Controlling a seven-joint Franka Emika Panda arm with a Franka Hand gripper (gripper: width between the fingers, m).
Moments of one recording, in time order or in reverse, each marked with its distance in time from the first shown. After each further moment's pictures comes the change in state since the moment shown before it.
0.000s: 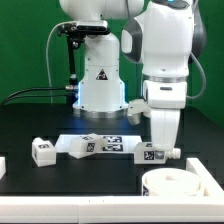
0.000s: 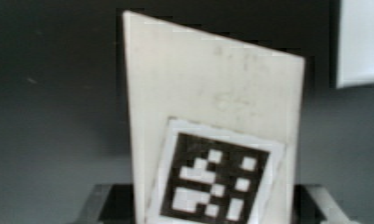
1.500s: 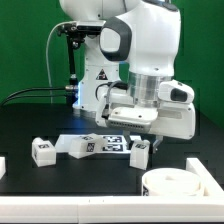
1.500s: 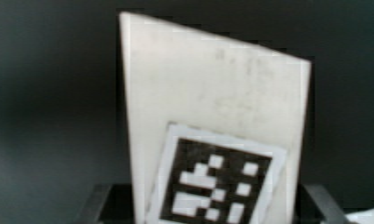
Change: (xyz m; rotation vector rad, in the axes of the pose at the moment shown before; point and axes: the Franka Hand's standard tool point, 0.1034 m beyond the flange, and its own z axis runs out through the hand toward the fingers) arm -0.039 -0.004 0.002 0.018 -0.063 -1.396
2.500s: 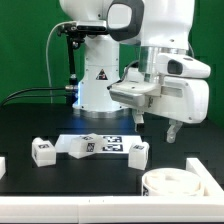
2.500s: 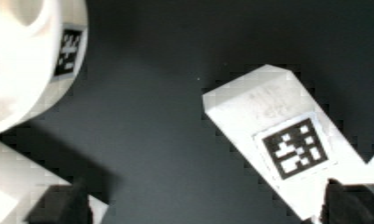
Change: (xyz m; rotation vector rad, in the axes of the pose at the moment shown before) arm -0.037 0.025 -0.050 -0.062 -0.112 0.807
